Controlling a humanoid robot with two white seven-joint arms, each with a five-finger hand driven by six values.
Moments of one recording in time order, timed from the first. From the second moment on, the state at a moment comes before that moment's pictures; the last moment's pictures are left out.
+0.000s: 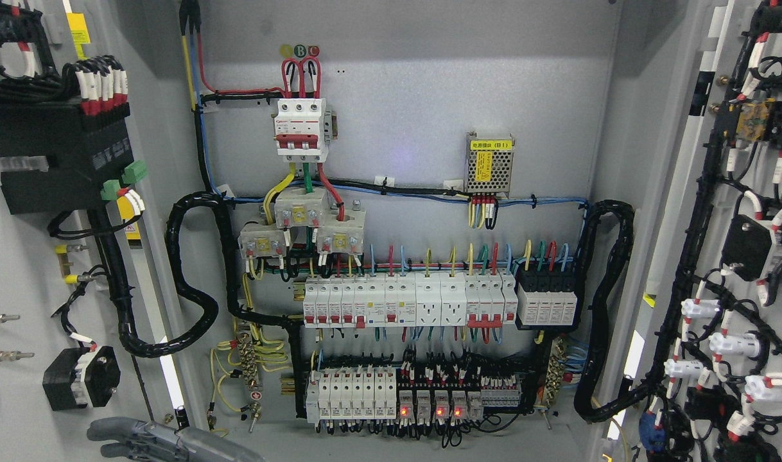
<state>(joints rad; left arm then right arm) 0.00 -0.06 -0.29 0.04 0.32 -0.09 -0.23 -0.68 0.15 0.86 -1.49 -0.61 0.14 0.38</state>
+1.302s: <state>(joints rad) -0.03 -0.06 -0.29 0.02 0.33 -0.09 -0.23 -0.63 0.15 0.87 -1.48 -0.61 0.23 0.37</state>
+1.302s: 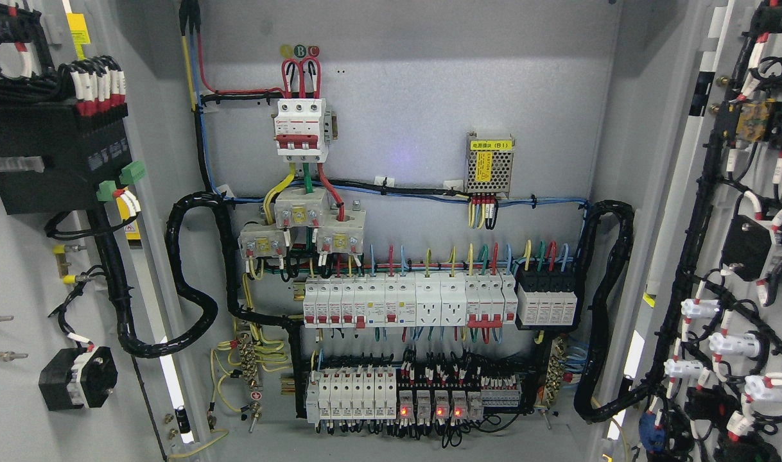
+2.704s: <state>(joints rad) 0.35 0.07 -0.23 -1.19 0.32 -0.09 -0.41 0.19 0.02 0.30 -1.87 -0.20 -0.14 0.37</state>
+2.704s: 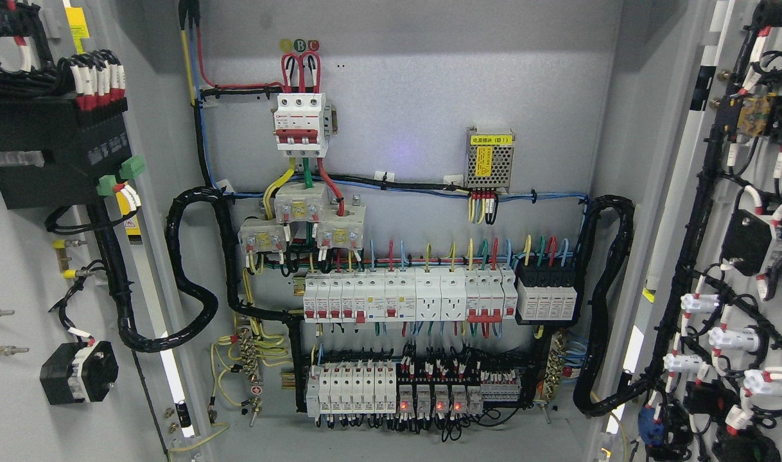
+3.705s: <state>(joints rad) 0.40 0.17 -0.11 -1.88 0.26 -0.11 -0.48 0.39 0.00 0.07 -2.05 -0.20 -0.49 0.37</state>
